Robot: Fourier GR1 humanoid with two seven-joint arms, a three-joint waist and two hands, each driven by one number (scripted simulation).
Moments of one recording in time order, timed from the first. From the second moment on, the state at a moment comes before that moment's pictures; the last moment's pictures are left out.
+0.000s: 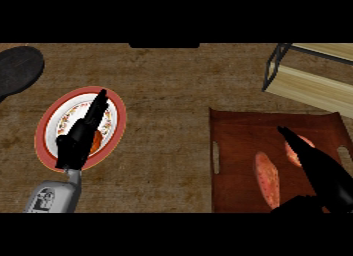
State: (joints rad) left arm -0.16 0.15 -0.09 -1.44 -0.07 0.05 0.01; right arm 0.01 -0.39 0.24 -2.02 0.46 0.35 0.86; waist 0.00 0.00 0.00
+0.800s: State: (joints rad) left arm -0.17 0.11 -0.06 -1.47 -0.11 0.02 0.05; right arm 0.05 -0.28 0.21 -1.92 0.63 0.38 0.73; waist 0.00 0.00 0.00
